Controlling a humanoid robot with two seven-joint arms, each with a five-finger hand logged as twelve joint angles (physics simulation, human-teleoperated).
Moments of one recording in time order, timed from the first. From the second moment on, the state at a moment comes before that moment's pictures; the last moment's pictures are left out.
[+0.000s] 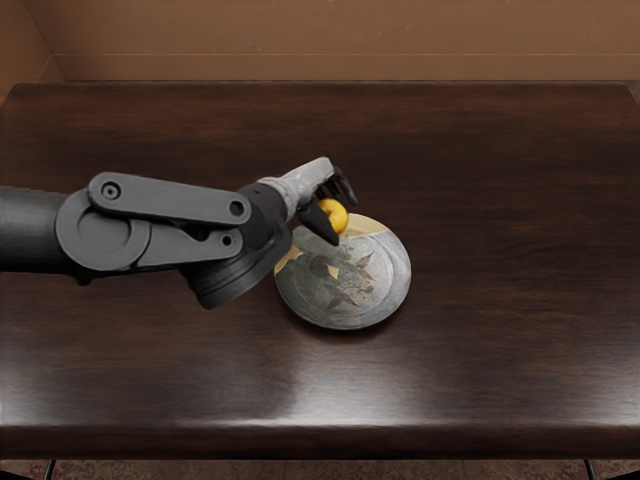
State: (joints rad) left arm -1.54 0.20 0.28 -1.51 0.47 0.61 0.50; right arm -0.07 0.00 -0.03 0.23 -0.04 -0.08 0.07
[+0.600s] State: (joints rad) left arm -1.51 0.18 0.28 -1.53 0.47 0.61 0.49; right arm -0.07 0.00 -0.03 0.23 -0.04 -0.08 0.07
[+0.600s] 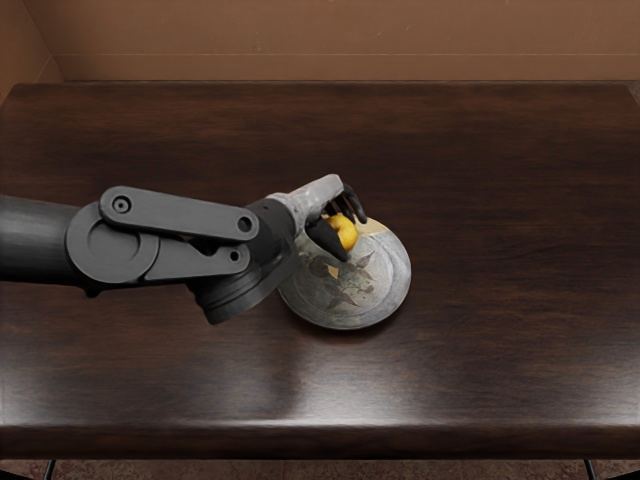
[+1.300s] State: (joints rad) left arm -1.46 0.19 0.29 -1.51 0.43 0.61 0.49; right arm -0.07 0.00 -0.03 0.23 -0.04 -0.08 0.07
